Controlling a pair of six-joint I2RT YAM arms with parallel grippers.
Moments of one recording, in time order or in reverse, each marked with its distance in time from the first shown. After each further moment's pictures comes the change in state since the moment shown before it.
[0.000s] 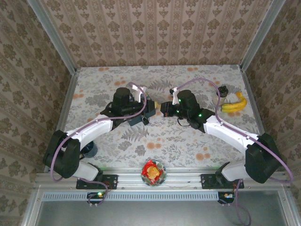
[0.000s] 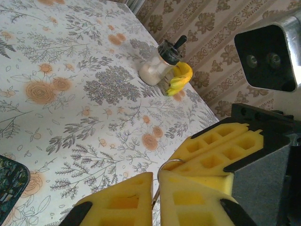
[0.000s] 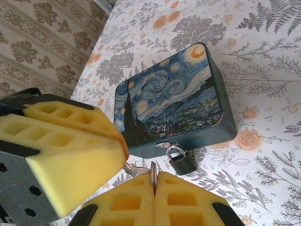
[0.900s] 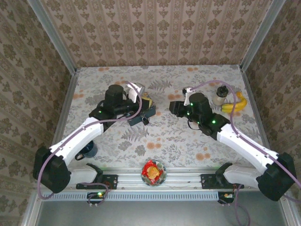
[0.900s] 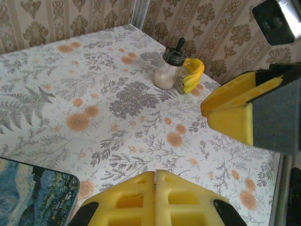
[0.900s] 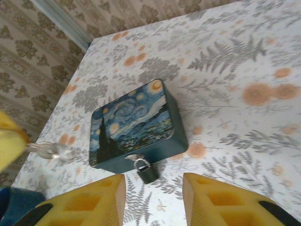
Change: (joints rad) left arm 0.000 -0.197 0.092 -0.315 -0.084 0.360; right arm -0.030 -0.258 -0.066 -0.135 0.205 -0.059
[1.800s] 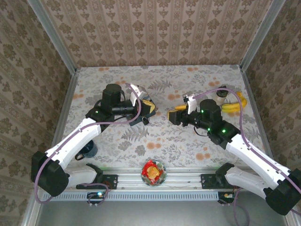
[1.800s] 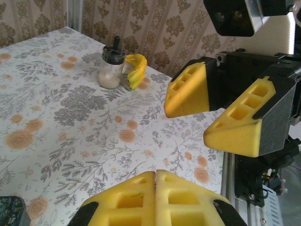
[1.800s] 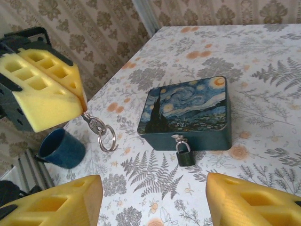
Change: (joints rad) left arm 0.002 -0.029 0.023 -0.059 0.261 0.076; right arm -0.007 -0.156 -0.090 0.047 -0.308 -0.204
